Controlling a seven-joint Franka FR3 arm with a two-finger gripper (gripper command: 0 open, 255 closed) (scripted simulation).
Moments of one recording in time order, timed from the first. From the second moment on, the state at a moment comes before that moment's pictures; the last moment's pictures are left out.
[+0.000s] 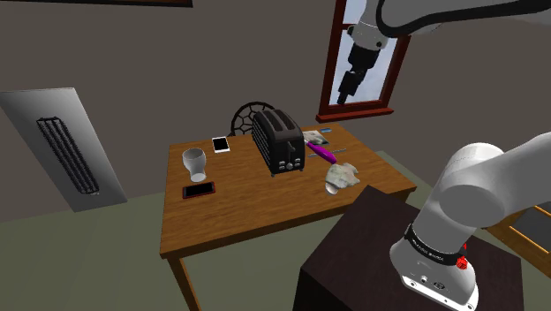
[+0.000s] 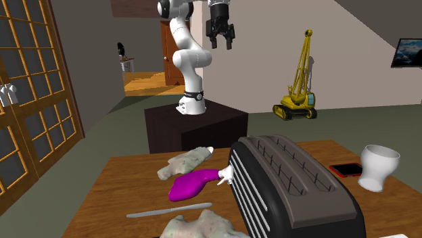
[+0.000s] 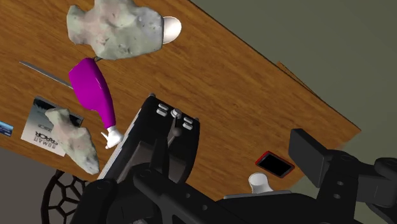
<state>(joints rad) -0.02 -0.73 -0.19 -2.47 -0.13 1.93 -0.25</state>
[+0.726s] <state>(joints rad) 0.00 -0.48 -0.41 -2.58 -0.14 2.37 -0.47</state>
